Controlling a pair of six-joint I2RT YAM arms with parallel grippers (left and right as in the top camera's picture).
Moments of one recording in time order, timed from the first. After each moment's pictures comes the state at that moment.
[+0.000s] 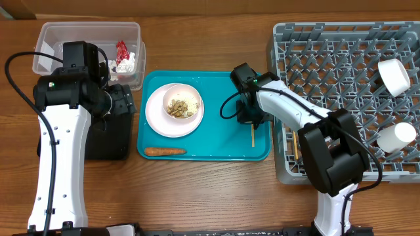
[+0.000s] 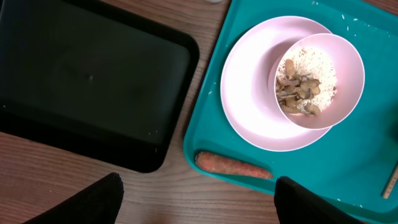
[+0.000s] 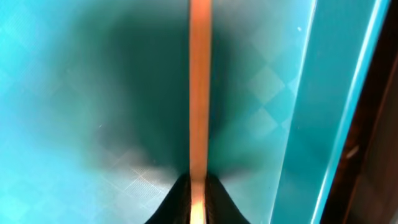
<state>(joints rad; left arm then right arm) 0.07 1.49 1.51 -1.29 0.01 -0.26 0.47 2.07 1.44 -0.89 0.09 0.47</state>
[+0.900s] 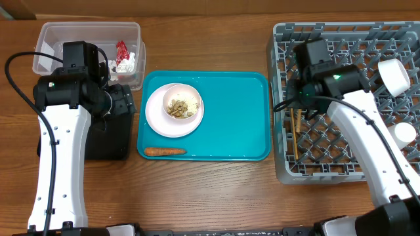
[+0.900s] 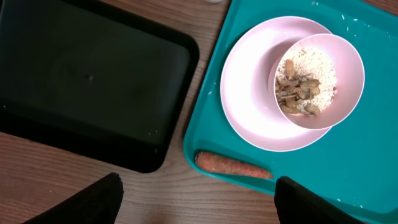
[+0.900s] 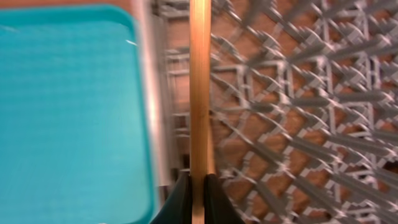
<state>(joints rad) 0.07 1.49 1.51 -1.29 0.01 -0.26 0.24 1.58 1.45 -1.12 0.17 0.32</state>
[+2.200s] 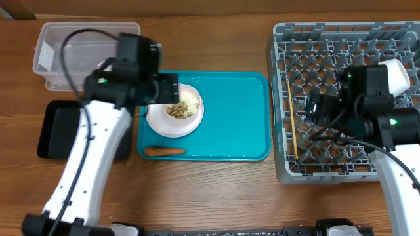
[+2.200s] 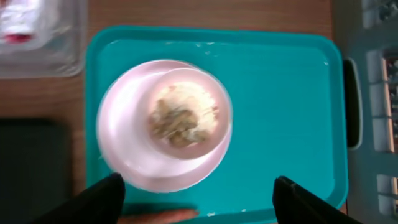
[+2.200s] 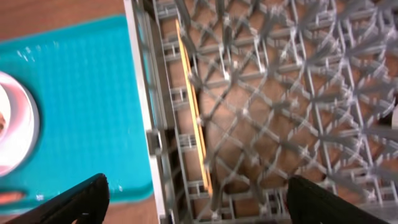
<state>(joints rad) -0.26 1.55 1.51 -1.01 0.07 -0.26 0.06 1.24 1.30 -1.16 -0.01 0.27</state>
